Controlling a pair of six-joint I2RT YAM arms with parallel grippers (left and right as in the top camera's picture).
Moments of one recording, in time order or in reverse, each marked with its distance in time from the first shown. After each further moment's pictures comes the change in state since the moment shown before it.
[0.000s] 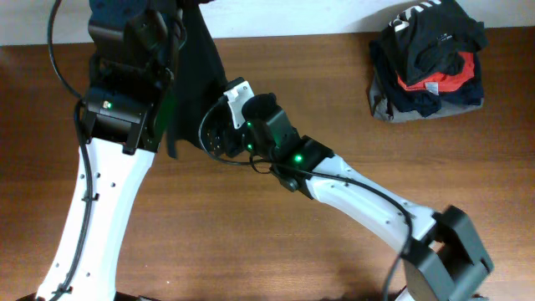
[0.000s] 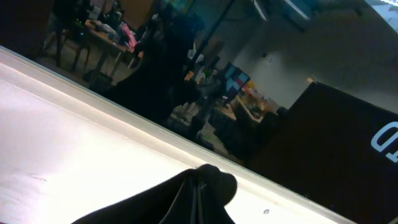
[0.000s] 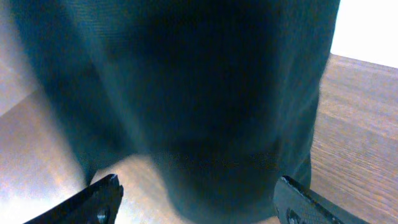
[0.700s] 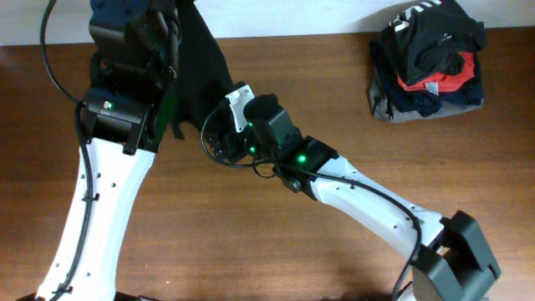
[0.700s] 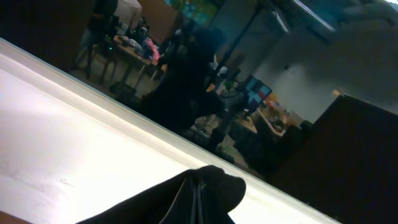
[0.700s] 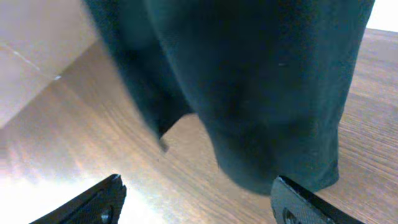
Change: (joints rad) left arm -0.002 0.000 0.000 -0.001 -0.115 0.024; right arm 0.000 -0.038 0.001 -0.086 -0.082 0.041
